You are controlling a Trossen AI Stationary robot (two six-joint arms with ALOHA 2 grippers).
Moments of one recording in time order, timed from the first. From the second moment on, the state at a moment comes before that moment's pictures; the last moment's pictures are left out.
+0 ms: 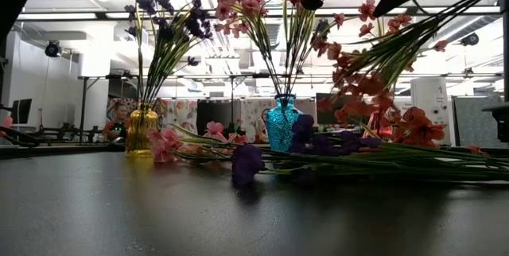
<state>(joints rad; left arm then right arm) -0.25 2.15 1.52 0.68 -0.52 0.20 0.25 1.20 1.24 -1.01 0.43 0.82</state>
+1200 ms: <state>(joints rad) -0.25 2.15 1.52 0.67 -0.52 0.25 0.18 1.23 1.31 -1.06 0.46 0.86</state>
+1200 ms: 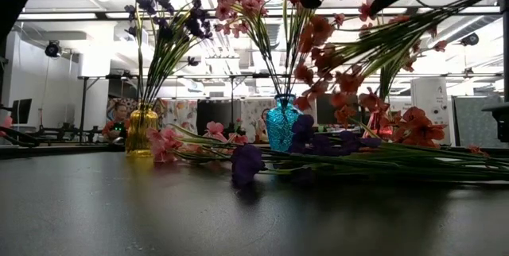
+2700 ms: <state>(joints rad) -0.32 2.09 1.52 0.60 -0.73 0.31 0.19 1.23 1.31 -0.91 0.57 0.79</state>
